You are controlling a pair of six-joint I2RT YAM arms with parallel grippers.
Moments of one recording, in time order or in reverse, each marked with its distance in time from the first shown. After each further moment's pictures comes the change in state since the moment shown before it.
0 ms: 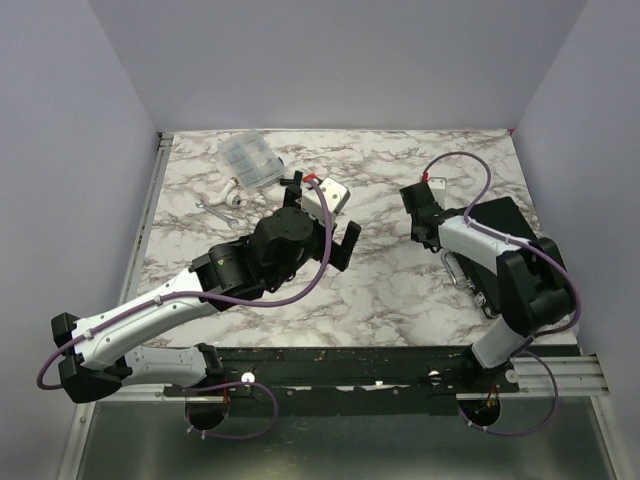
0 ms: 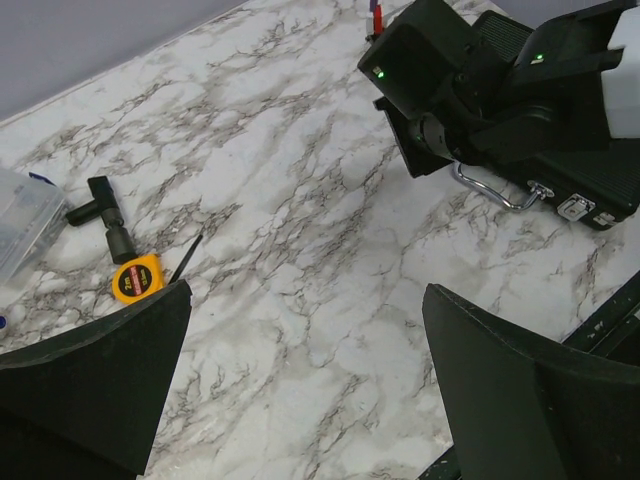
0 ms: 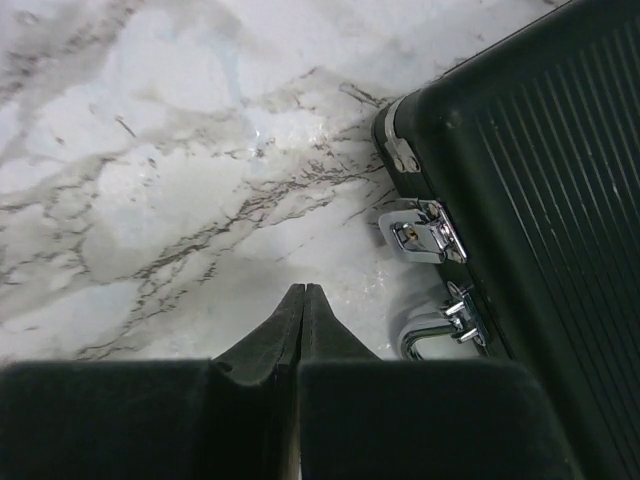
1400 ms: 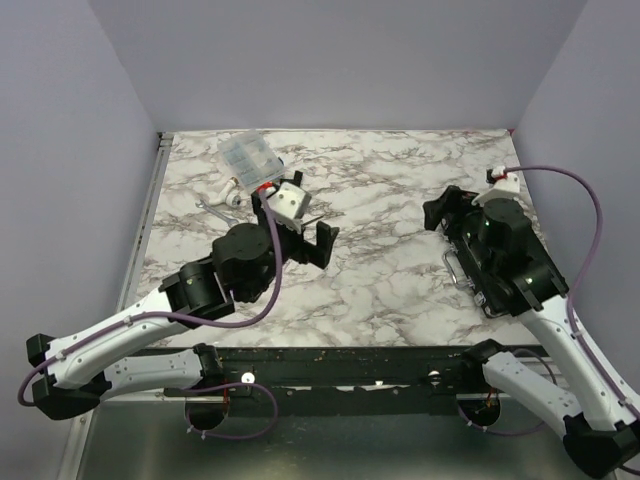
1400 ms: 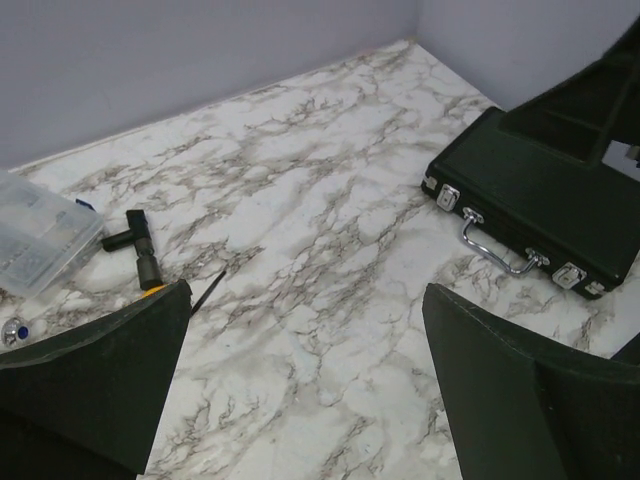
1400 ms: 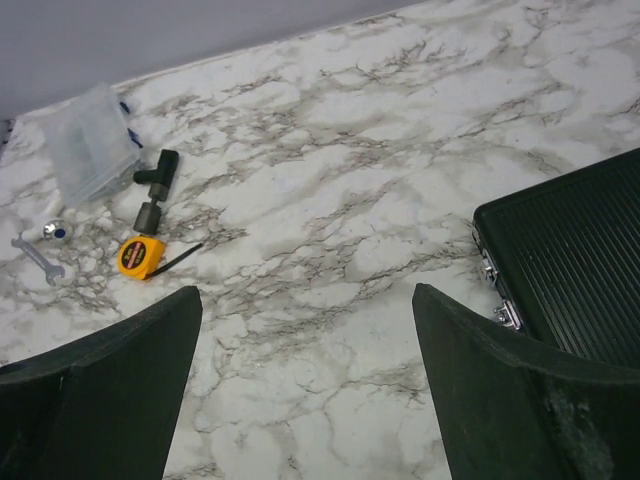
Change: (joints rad) left arm 0.002 -0.151 -0.121 0.124 -0.061 0.011; right arm 0.037 -0.769 -0.062 -0.052 -0.239 0.010
